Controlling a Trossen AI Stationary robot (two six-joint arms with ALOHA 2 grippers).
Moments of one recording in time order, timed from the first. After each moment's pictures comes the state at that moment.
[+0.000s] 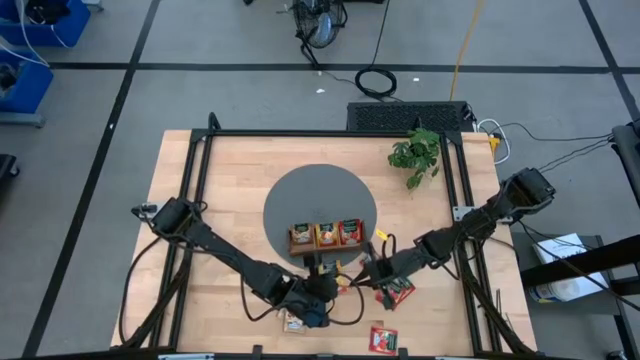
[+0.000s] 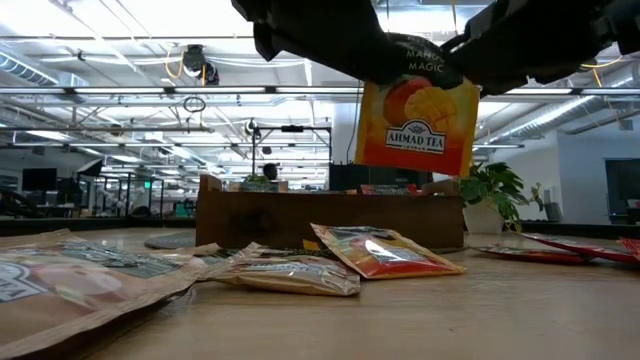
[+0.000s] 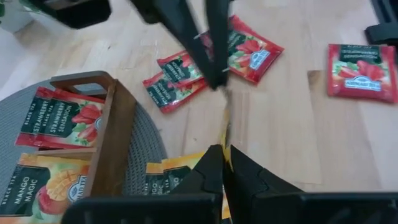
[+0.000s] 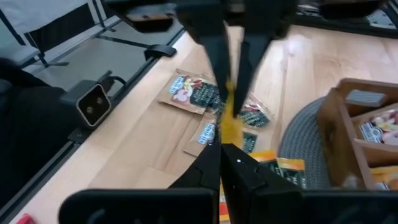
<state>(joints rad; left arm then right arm) -0.54 2.03 1.52 -0.35 -0.55 -0.37 0.49 1.52 0.63 0.47 0.13 0.08</state>
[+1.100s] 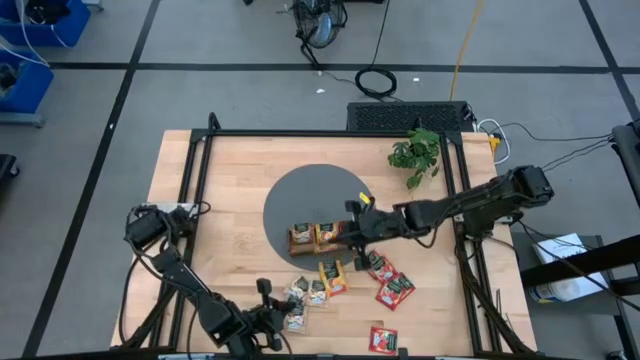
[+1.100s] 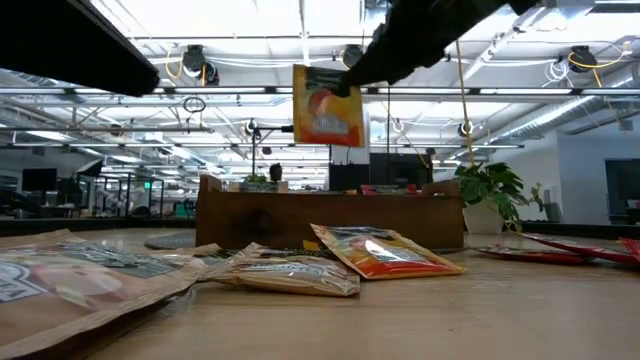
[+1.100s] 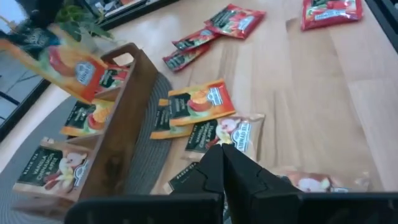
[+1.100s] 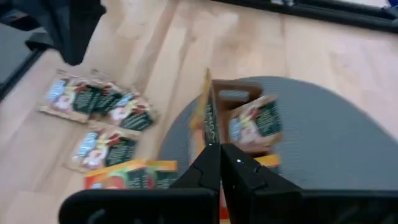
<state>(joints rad) -0.88 1.97 1.21 -0.26 -1.00 -0.55 0.19 1.51 0.98 -0.07 0.10 -0.05</state>
